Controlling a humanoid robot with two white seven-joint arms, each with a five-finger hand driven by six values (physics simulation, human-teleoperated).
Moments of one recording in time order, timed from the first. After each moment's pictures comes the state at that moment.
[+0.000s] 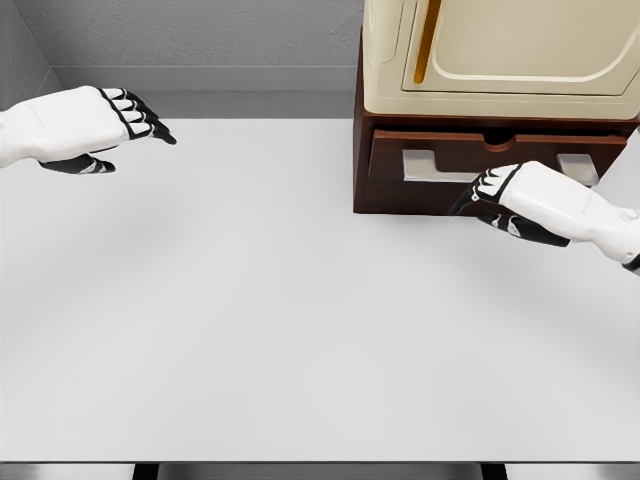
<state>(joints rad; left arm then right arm) -0.80 1.00 -0.71 -1.50 -0.46 -0.61 -0.31 -0.35 -0.98 0.51 -1.64 0.27 -0.61 0.06</state>
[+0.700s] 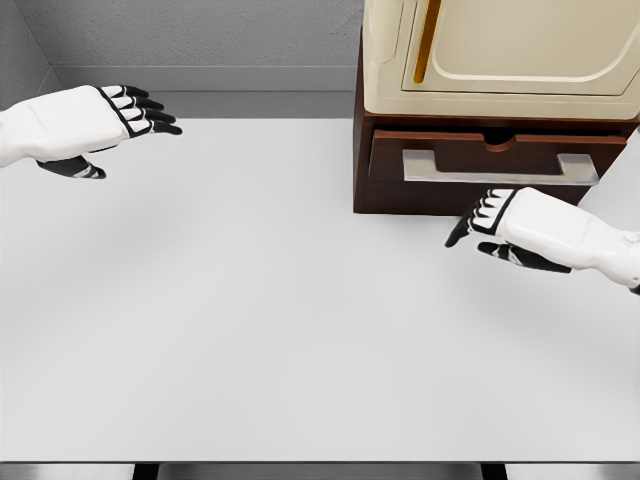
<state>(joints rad) -0.80 1.00 -0.70 -1.49 -0.46 -0.61 -0.30 -0.29 -1.06 0.51 -1.73 0.30 -0.61 0.07</state>
